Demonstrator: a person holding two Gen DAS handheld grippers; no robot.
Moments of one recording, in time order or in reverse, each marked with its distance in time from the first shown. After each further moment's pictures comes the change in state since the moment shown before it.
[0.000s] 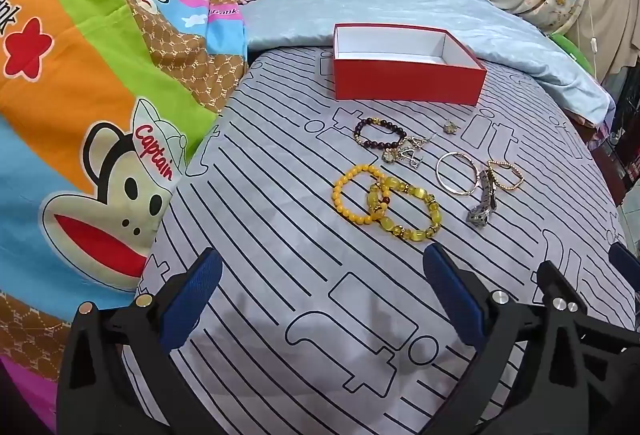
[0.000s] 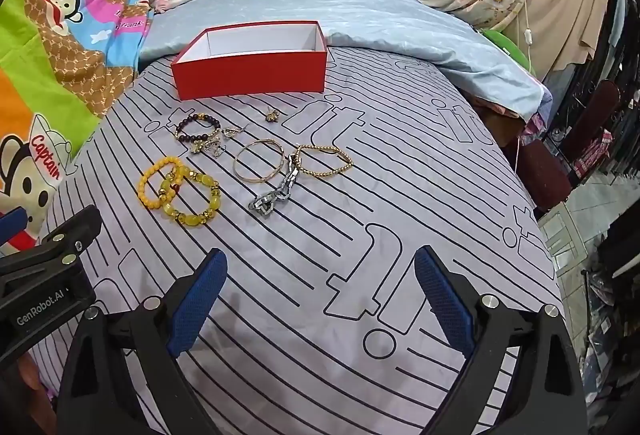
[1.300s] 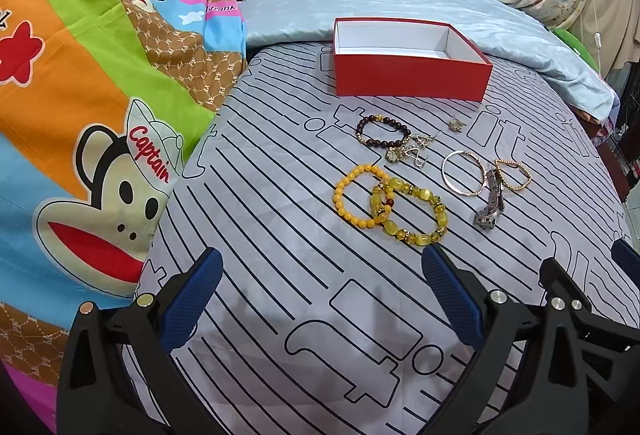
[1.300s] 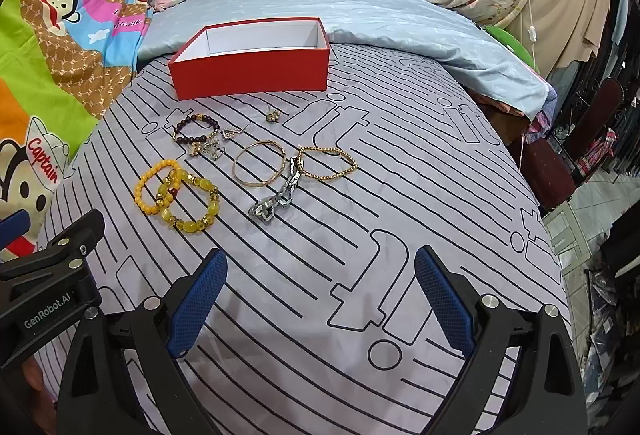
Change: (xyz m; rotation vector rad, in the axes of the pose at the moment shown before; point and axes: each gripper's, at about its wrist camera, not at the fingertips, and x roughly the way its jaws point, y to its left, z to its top) left arm 0.010 0.002 0.004 0.009 -0.038 0.010; right arm 0.010 0.003 0.005 -0.001 0.010 0.009
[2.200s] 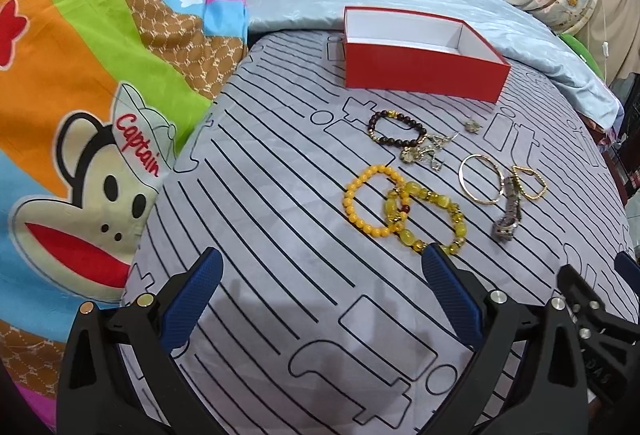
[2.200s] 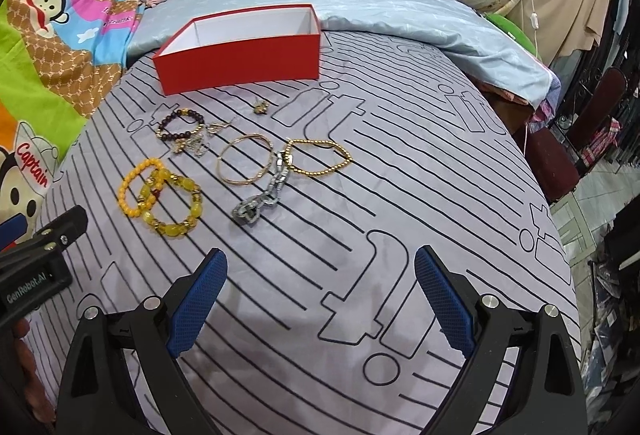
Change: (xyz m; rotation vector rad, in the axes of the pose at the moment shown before) left arm 0.033 0.013 0.006 -0.083 0.049 -0.077; right arm 0.028 -0.014 0.006 0.026 0.040 0.002
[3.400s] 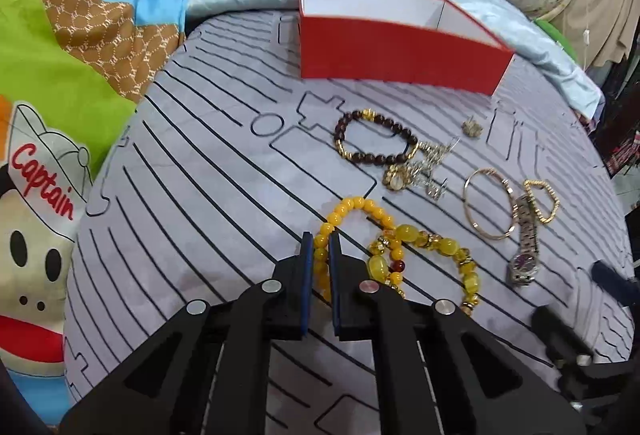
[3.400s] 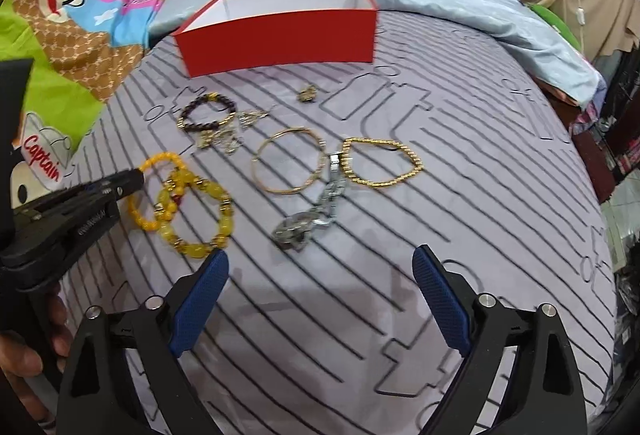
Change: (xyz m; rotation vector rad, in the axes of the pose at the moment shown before) left arm 0.069 -0.009 0.032 0.074 0.041 -0.134; right arm 0.038 0.035 0.019 -0.054 0.071 0.138
